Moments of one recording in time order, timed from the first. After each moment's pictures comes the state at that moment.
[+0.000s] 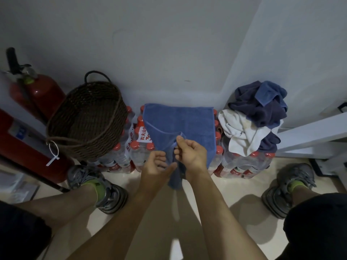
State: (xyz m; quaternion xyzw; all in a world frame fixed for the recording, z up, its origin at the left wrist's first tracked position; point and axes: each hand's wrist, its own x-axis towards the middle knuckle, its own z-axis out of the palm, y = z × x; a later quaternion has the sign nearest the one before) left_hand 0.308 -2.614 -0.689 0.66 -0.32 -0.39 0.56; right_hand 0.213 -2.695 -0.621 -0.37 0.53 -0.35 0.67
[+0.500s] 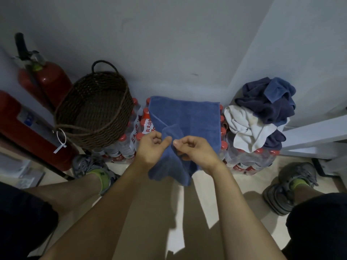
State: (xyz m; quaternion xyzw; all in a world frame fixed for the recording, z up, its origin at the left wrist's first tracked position) left_hand 0.343 -2.633 -0.637 0.69 -0.34 -0.37 0.52; right_hand 0.188 -2.704 -0.617 -0.59 0.41 -0.17 0.67
